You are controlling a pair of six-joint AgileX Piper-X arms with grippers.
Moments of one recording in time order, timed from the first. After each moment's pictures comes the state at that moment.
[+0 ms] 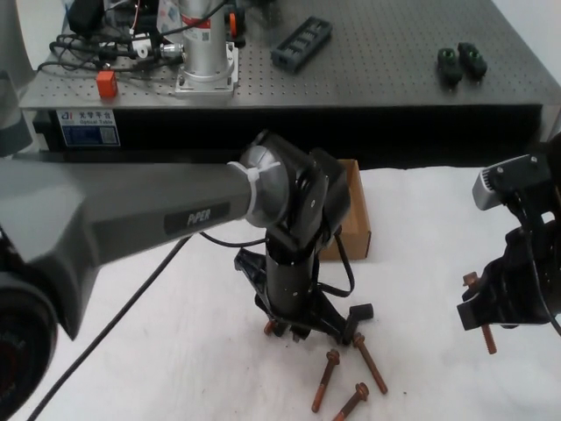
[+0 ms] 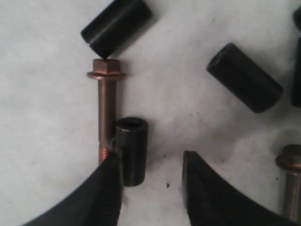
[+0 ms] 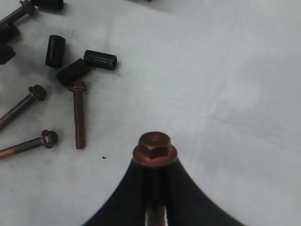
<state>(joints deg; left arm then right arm) -42.9 117.4 -85.8 52.5 -5.2 -8.5 1.7 64.0 -42.9 44.9 -5.7 -13.1</state>
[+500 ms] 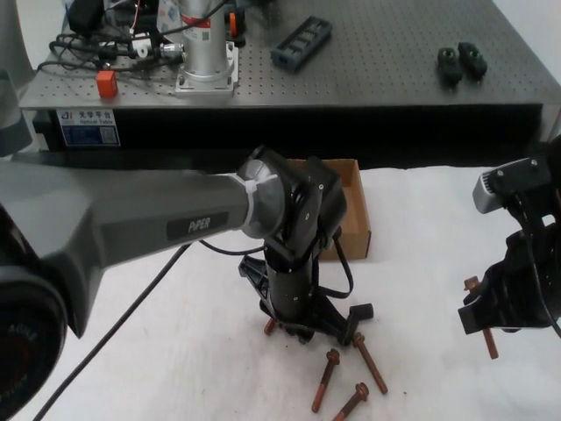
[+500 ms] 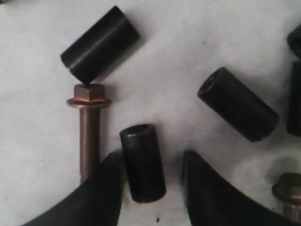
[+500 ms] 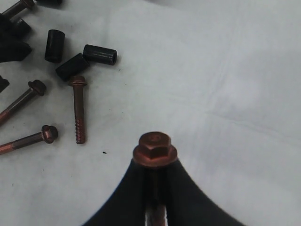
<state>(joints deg) -42.0 118.7 -84.4 47.5 -2.7 -8.0 1.7 64.0 -42.9 45.9 -5.7 -13.1</state>
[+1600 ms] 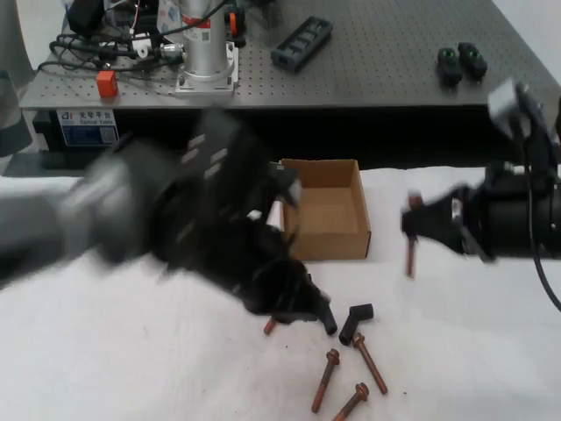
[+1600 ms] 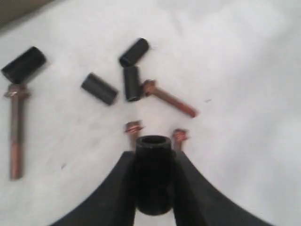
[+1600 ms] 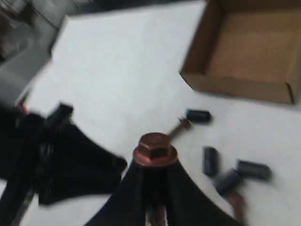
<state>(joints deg) -37.2 80.8 -49.4 13.8 30.2 -6.6 3.2 63.9 -38.9 13.5 -34.9 14.1</state>
